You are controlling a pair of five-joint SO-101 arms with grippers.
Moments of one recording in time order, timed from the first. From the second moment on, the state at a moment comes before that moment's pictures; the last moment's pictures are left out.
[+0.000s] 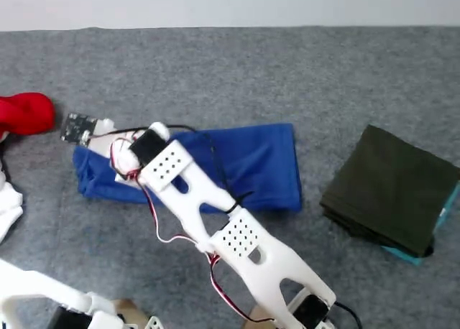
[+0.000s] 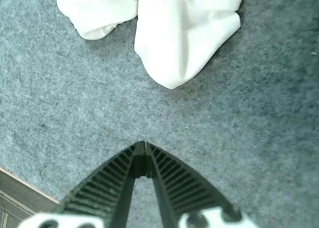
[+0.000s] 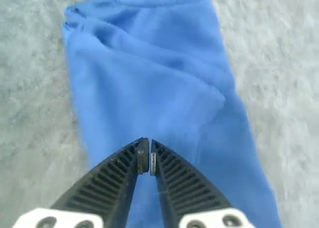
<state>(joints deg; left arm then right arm) -71.2 -23.9 36.8 65.6 -45.6 -52.0 70.5 -88.6 89.5 27.4</state>
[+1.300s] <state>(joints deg) -71.2 -23.9 36.8 65.6 -45.6 -53.0 79.2 -92.9 89.1 34.0</state>
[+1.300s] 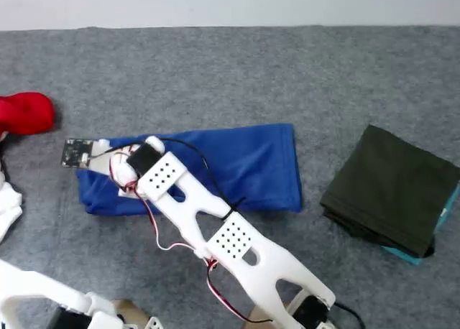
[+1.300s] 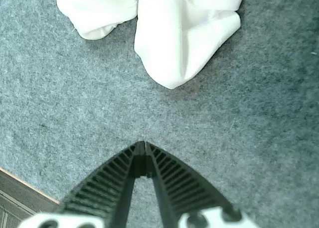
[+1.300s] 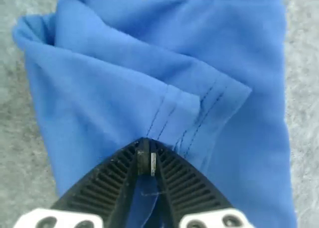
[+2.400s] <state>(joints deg) -77.5 -23.9 31.5 78.1 -44.2 -24.0 55.6 -80.0 100.5 2.2</state>
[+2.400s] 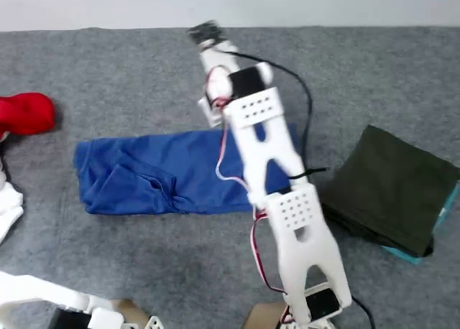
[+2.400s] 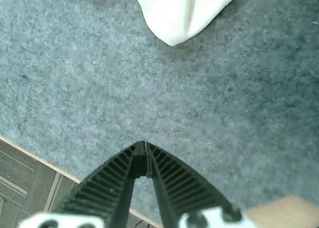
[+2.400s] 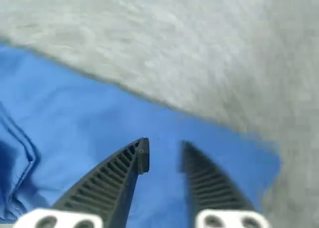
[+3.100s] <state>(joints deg) -77.5 -23.9 30.6 78.7 -44.2 -14.2 50.9 -56.1 100.5 -13.4</state>
